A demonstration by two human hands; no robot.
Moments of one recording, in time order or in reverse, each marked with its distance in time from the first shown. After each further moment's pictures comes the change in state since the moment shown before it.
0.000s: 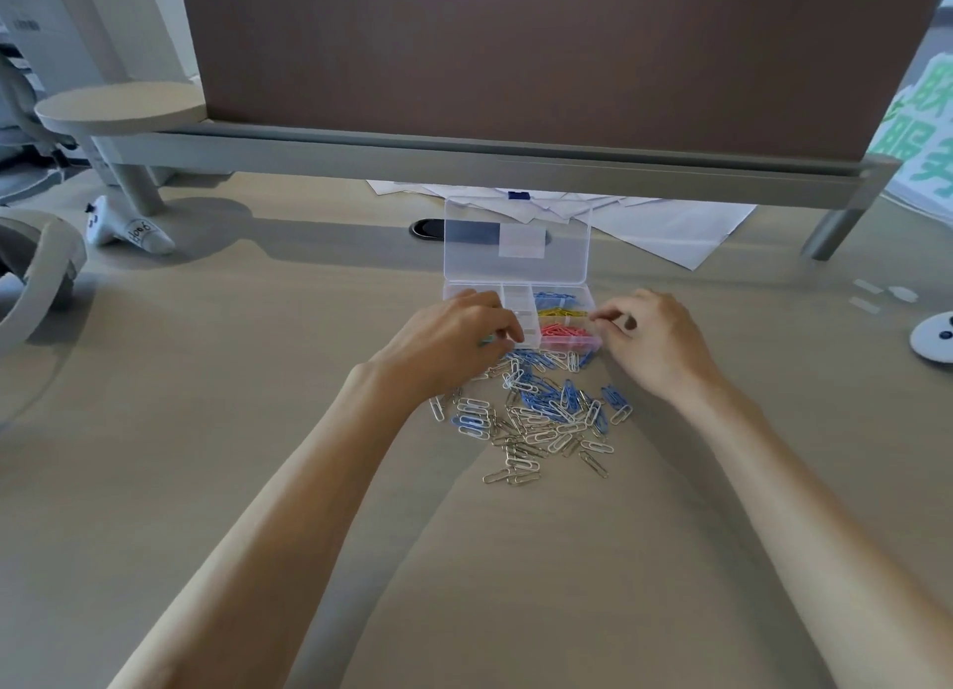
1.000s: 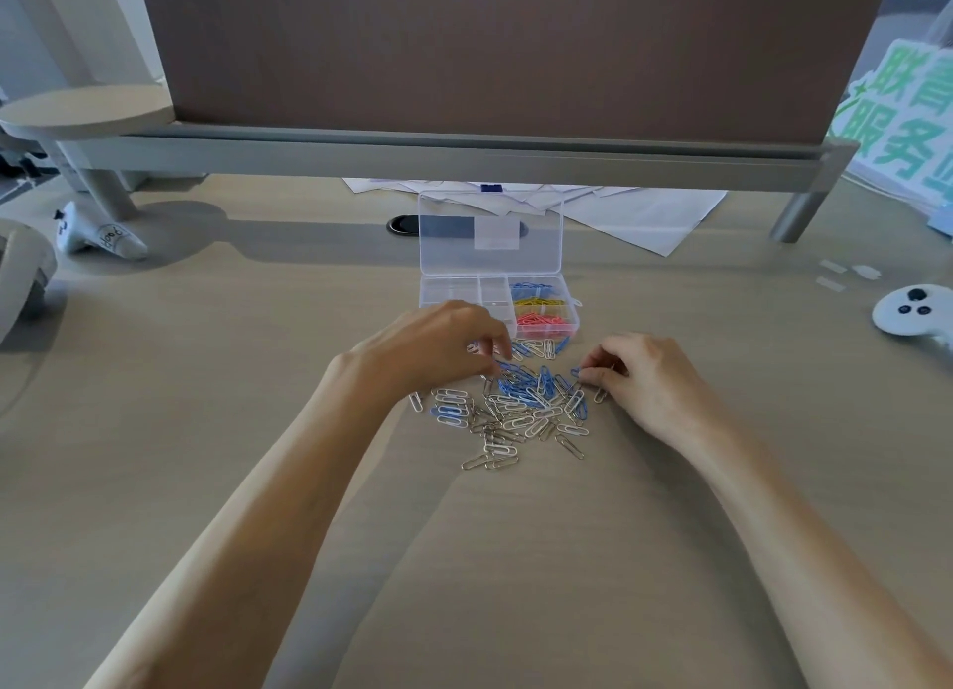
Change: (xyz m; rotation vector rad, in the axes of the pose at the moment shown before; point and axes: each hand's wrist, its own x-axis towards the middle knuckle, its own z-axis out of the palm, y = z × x) left_hand -0.001 0.014 -0.007 -0.053 -0.245 -0.011; right_hand -0.052 0.000 -0.013 0.060 -0.172 0.027
